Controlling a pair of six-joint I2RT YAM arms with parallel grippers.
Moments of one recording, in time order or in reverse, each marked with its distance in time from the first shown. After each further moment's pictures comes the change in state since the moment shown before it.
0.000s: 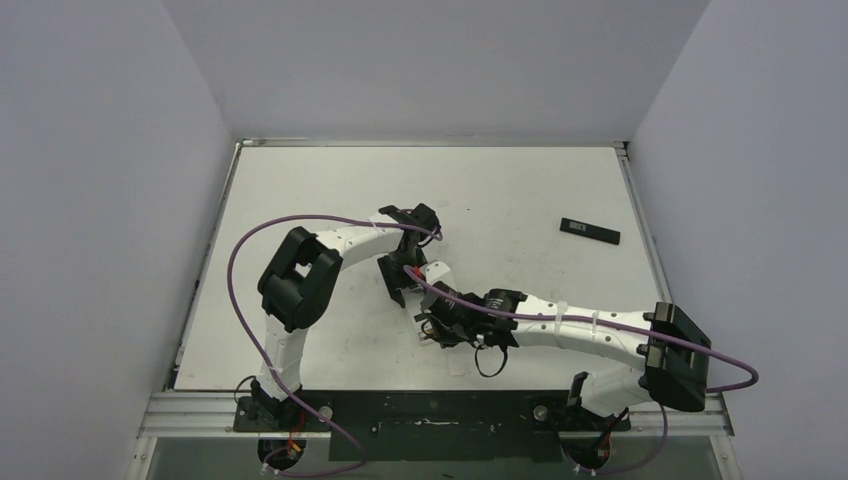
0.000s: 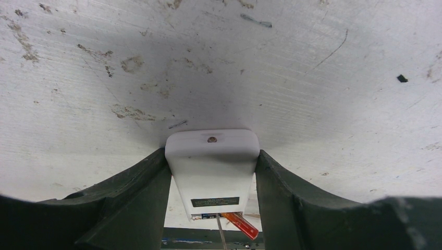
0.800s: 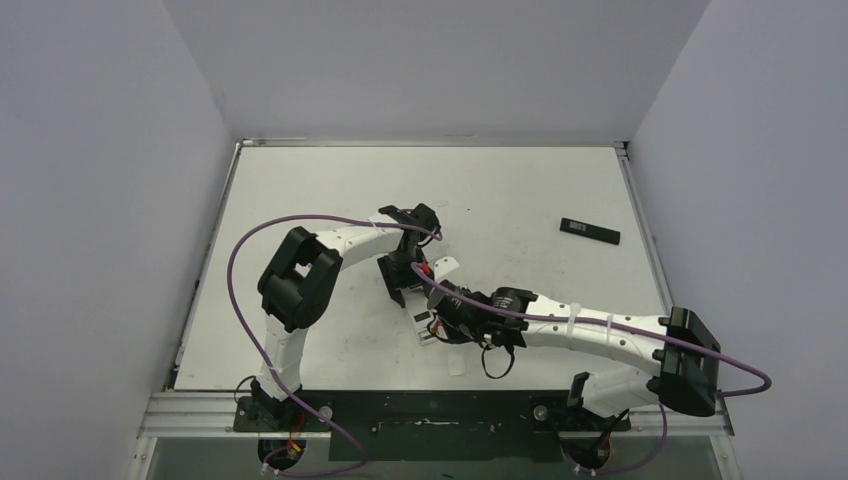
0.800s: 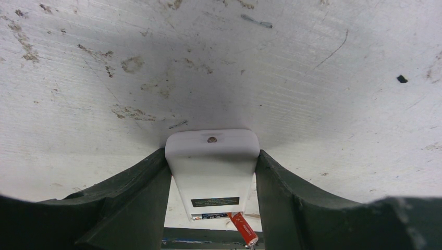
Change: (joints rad) left arm 0.000 0.000 -0.001 0.001 0.001 -0.001; right arm 0.005 -0.047 0.026 -0.097 0.095 -0.005
